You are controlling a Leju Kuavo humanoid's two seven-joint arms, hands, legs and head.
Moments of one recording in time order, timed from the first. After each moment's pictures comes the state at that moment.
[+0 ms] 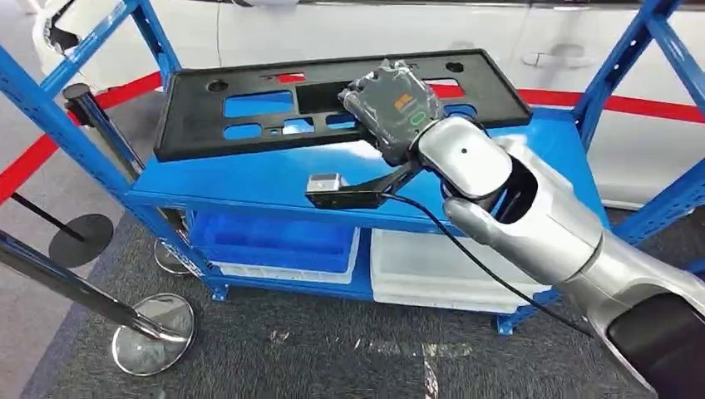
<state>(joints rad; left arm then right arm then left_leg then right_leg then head) -0.10 0.16 -0.72 -0.19 1.07 0.19 -0.02 -1.11 -0.24 1.00 -1.40 1.00 0.34 0.09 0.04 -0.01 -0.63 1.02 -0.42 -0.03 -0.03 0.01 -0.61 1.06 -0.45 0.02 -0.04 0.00</state>
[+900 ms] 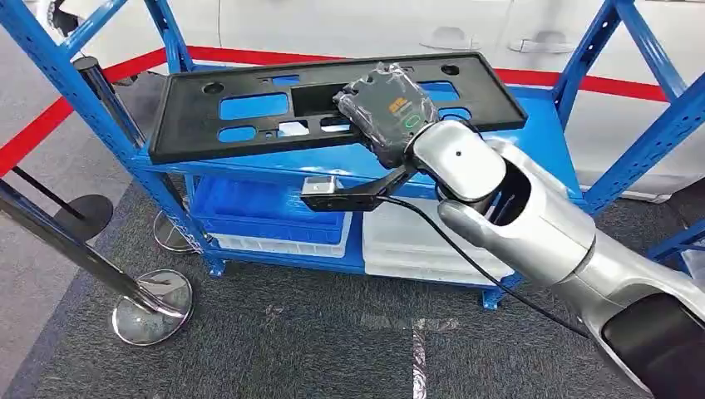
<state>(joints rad) -0.11 0.17 -0.72 -0.19 1.06 0.18 -0.01 -1.11 -0.25 1.01 -1.40 1.01 0.32 0.09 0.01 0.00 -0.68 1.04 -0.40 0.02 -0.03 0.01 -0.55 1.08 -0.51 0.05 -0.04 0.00</state>
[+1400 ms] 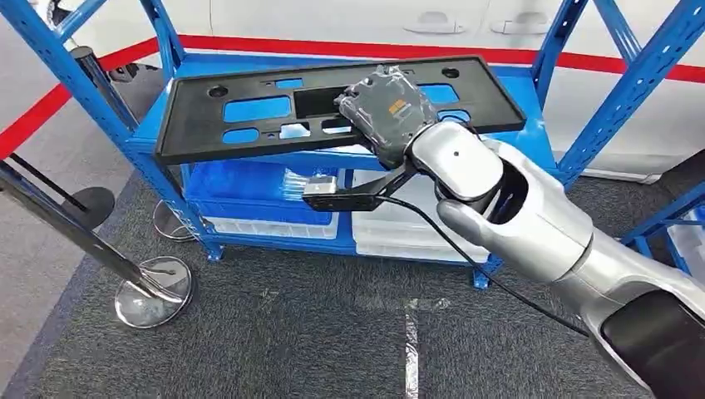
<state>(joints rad) -0.11 0.17 -0.72 -0.19 1.06 0.18 -0.01 -1.10 -0.24 1.01 -1.39 1.01 0.32 0.09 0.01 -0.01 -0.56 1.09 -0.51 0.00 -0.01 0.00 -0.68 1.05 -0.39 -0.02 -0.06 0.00</state>
